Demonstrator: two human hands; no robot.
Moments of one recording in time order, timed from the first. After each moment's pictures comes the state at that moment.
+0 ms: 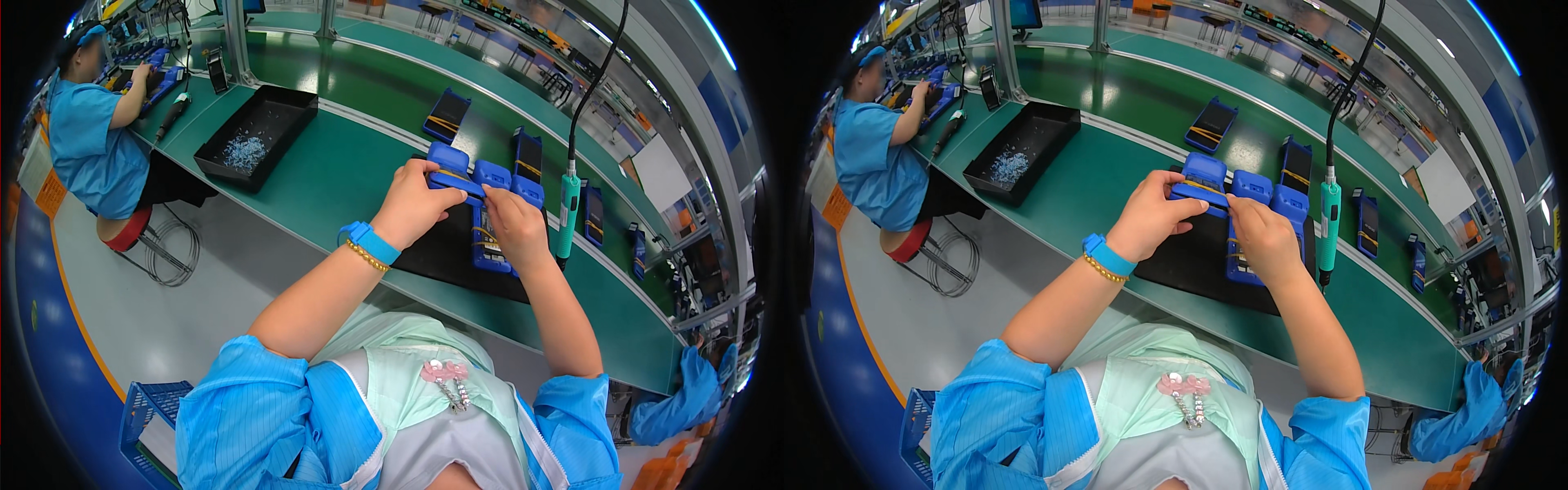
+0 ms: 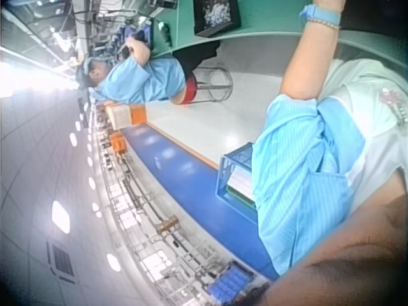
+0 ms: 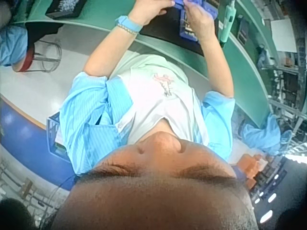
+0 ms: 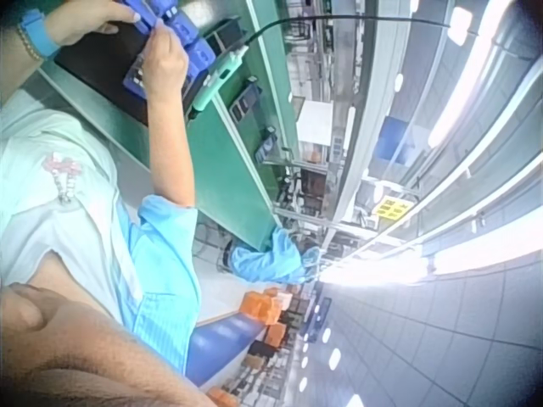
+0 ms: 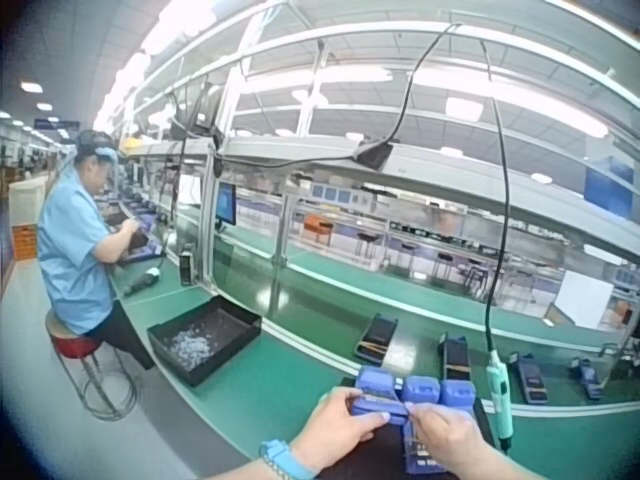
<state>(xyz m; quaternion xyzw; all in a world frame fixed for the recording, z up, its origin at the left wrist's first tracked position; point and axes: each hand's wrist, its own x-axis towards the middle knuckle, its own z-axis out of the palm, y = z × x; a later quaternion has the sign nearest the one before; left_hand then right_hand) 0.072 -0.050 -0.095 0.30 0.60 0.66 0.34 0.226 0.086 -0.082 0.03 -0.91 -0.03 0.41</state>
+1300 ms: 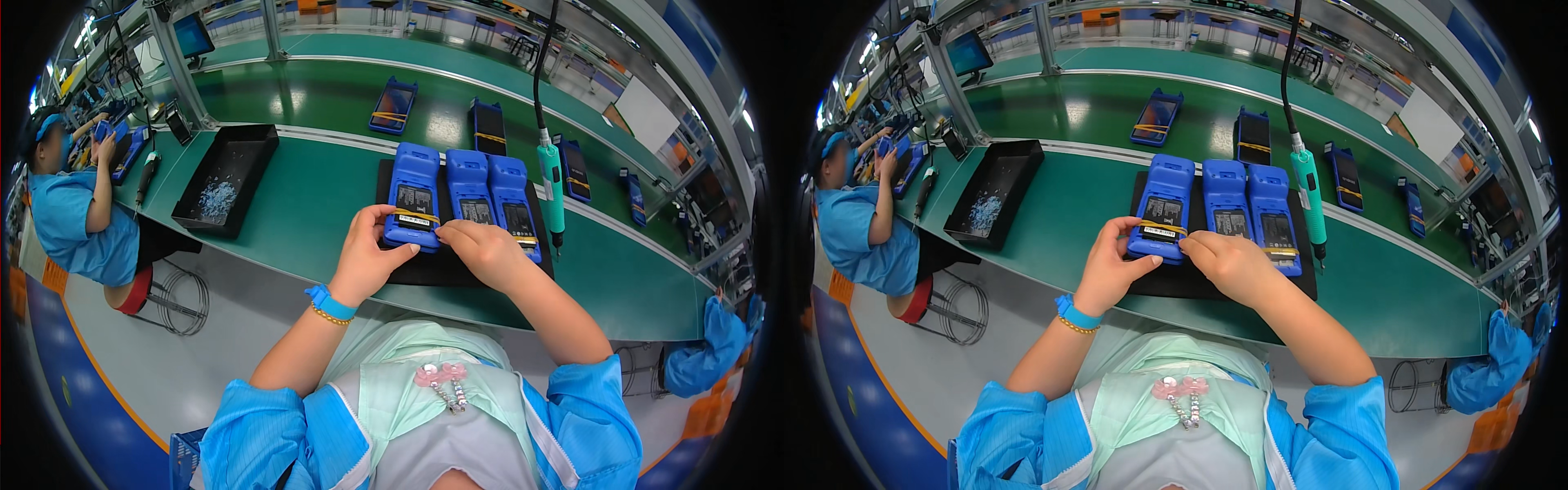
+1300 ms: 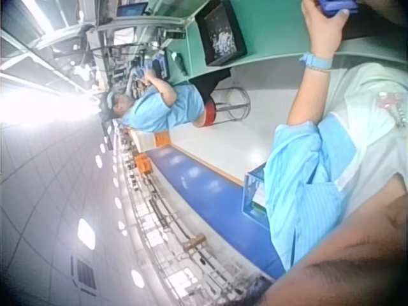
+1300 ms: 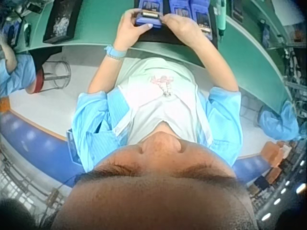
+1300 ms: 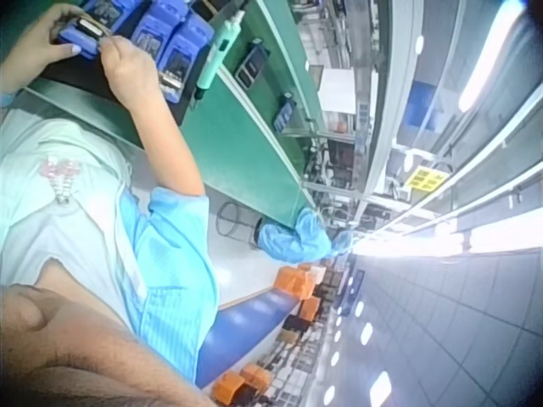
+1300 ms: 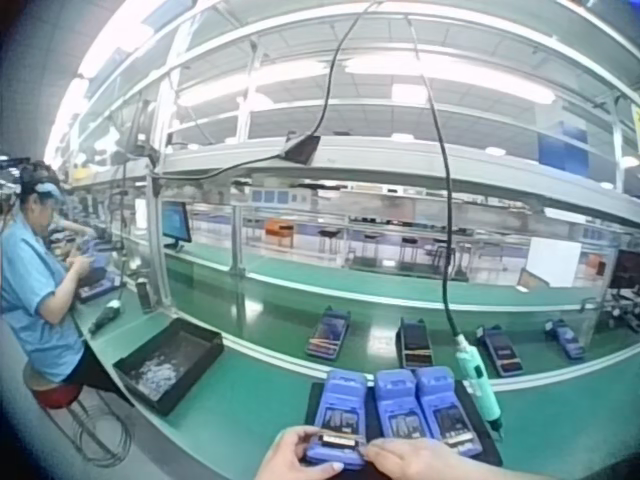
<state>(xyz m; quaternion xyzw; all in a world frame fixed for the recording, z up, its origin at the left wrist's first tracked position) 0.080 -0.086 -0.156 0.42 0.59 0.63 0.29 0.259 0.063 -0.108 0.03 -0.96 0.06 0.27</state>
